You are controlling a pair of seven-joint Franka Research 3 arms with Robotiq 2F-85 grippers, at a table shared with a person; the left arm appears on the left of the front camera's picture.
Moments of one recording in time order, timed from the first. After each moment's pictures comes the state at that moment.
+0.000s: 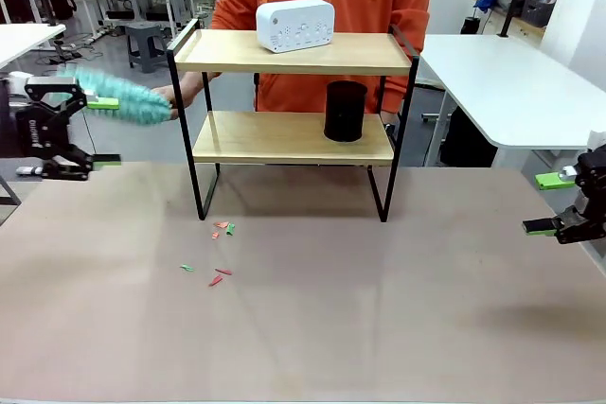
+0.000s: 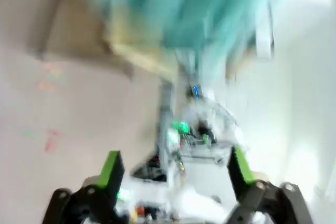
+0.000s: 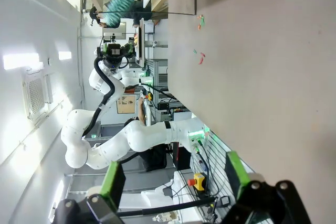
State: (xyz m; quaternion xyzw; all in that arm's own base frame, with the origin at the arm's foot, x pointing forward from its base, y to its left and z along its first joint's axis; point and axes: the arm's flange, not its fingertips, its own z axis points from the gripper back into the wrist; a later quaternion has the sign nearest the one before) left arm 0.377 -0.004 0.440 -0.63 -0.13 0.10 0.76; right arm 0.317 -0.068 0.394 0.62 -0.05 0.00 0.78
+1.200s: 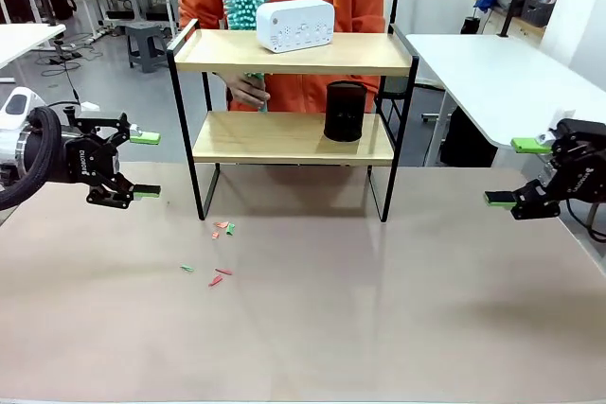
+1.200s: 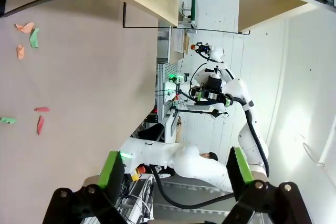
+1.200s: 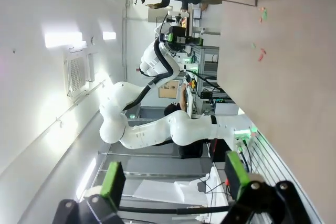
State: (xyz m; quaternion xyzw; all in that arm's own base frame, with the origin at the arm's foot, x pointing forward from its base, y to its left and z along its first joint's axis) left arm 0.399 -0.041 0.392 -0.64 -0.04 0.04 0.77; right arm 0.332 -0.013 0.410 0.71 -0.03 0.04 0.71
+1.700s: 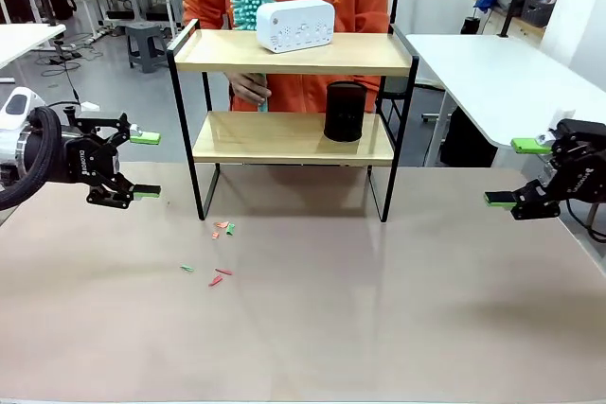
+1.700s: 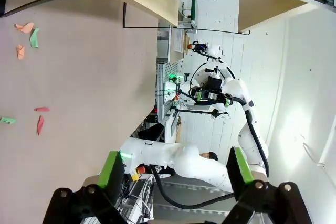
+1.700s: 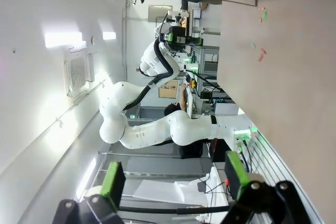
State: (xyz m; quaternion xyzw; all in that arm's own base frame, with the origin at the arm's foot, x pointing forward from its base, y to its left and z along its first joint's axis) left arm 0.399 -0.041 0.392 -0.64 -0.04 0.04 0.77; right arm 0.332 -0.013 0.410 0.71 -0.03 0.04 0.71
